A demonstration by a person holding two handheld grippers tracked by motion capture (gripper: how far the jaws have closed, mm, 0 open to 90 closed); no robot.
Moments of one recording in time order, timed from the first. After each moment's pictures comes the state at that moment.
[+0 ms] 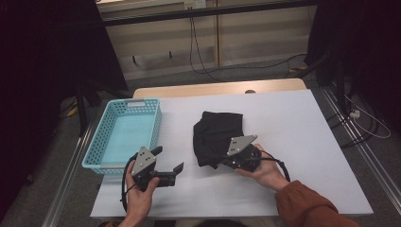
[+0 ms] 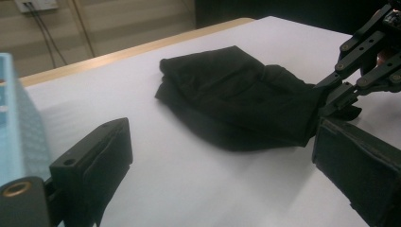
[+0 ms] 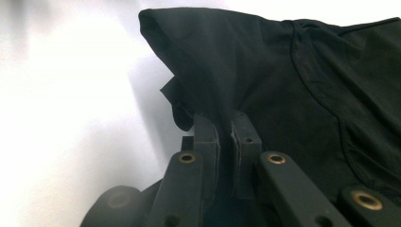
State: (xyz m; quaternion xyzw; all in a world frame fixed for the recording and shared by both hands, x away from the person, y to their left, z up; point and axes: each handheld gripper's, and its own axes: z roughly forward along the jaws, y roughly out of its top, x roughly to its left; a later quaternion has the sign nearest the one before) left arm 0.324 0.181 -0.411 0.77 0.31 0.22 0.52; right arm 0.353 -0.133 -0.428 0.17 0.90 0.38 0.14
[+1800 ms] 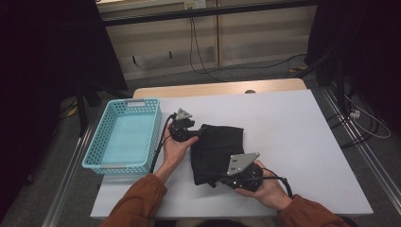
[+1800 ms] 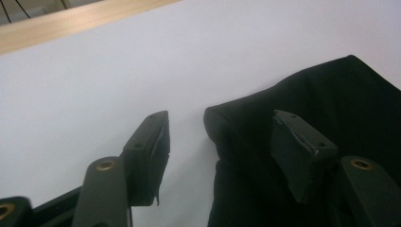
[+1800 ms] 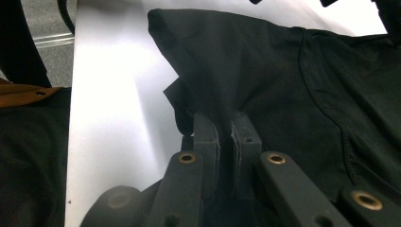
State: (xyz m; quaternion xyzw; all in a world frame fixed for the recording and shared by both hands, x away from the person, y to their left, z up) left arm 0.479 0.100 -0.448 0.81 0.36 0.12 0.45; right arm 0.302 -0.123 -0.423 0.16 0.90 0.40 0.11
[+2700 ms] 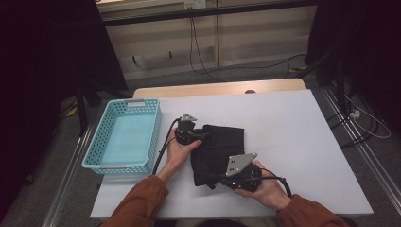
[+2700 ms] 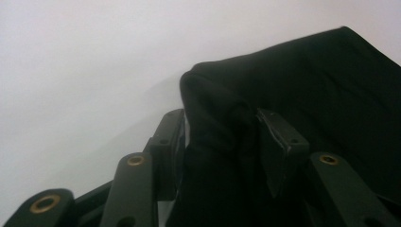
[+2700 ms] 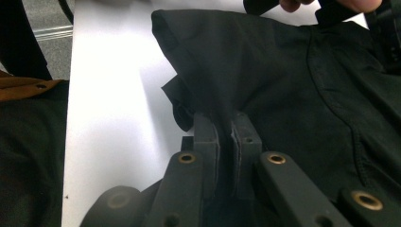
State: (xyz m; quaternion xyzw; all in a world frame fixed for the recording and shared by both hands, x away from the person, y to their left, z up) left arm 0.477 0.084 -0.467 0.83 0.36 0.07 0.43; right arm 0.303 -0.121 -0.427 0.15 0.90 0.39 0.10
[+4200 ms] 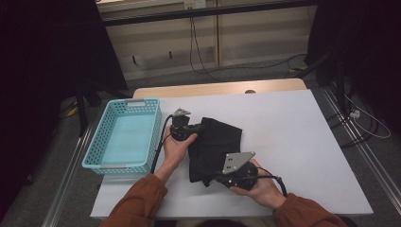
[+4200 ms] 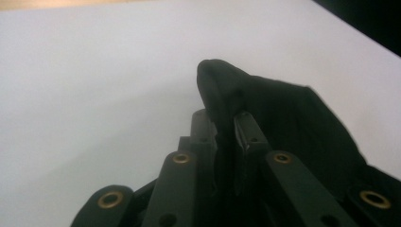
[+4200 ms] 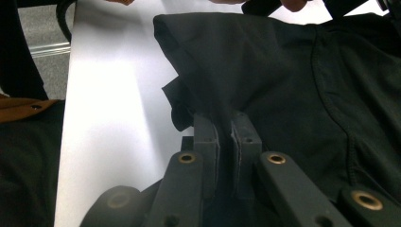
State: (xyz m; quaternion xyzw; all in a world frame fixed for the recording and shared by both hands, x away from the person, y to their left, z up) left arm 0.476 0.098 -0.437 0.78 0.40 0.07 0.48; right arm 0.308 -0.112 -0.424 0.16 0.89 0.42 0.11
